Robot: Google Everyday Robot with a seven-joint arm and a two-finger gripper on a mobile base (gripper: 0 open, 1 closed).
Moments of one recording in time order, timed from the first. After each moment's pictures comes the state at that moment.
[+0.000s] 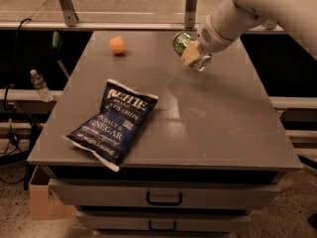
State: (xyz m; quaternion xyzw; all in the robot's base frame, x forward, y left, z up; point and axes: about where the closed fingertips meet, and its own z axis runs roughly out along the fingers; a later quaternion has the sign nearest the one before) arm 0.673 -0.112 0.897 -0.30 0.91 0.09 0.29
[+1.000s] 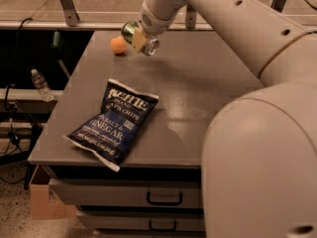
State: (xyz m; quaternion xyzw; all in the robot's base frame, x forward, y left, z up) arm 0.743 0.038 0.905 -0.42 0.86 0.09 0.28
